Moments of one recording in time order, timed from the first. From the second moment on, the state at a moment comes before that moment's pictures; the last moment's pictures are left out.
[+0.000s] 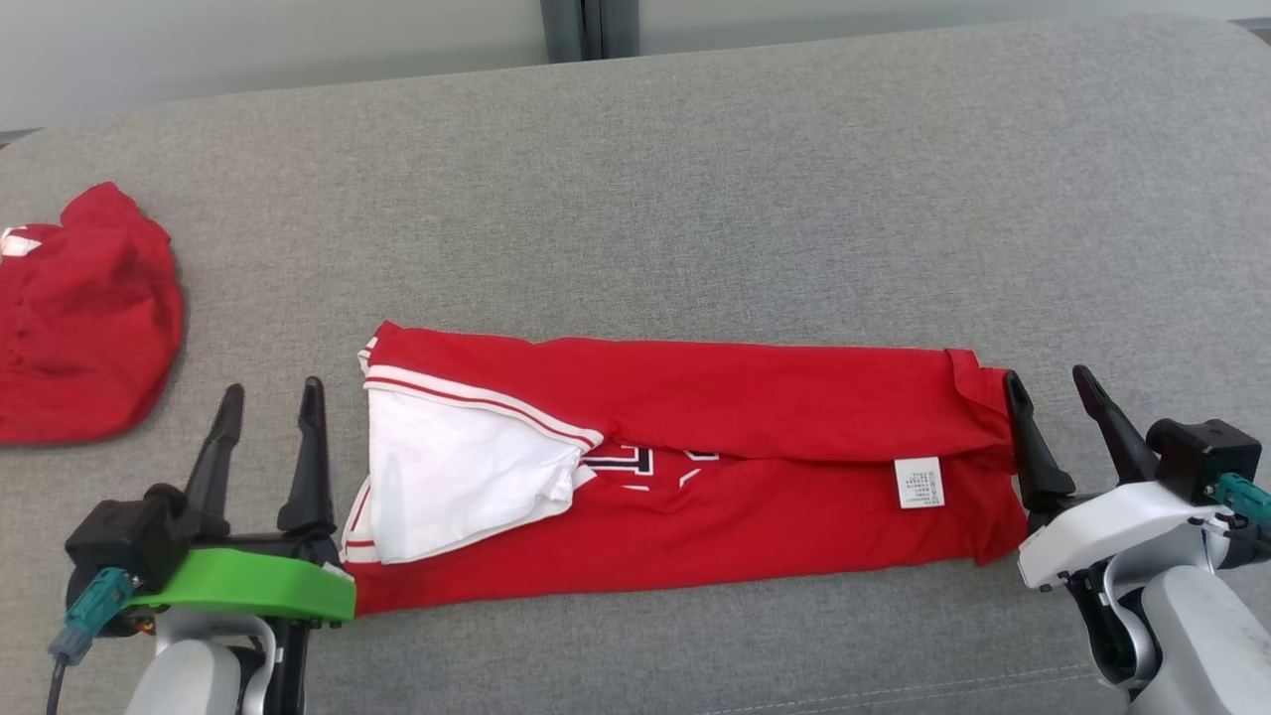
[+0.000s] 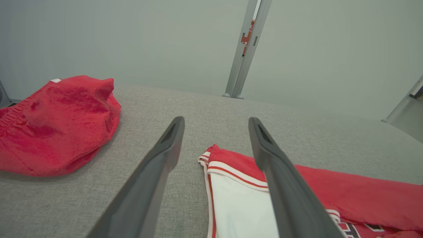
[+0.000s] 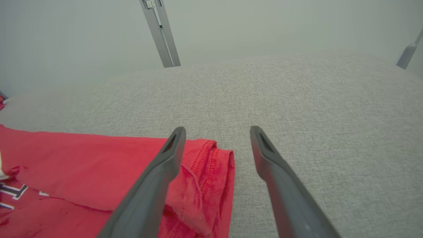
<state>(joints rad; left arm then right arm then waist) -0.16 0.23 -0.16 0.20 -0.52 -0.07 -0.26 -0.22 -0.29 0.14 0.38 0.43 0.13 -0.26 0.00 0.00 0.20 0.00</state>
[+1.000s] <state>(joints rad) -0.07 0.08 0.10 0.17 -0.18 -0.13 -0.26 -0.31 -0.21 0.20 0.75 0.53 0.13 -0.26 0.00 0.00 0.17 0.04</state>
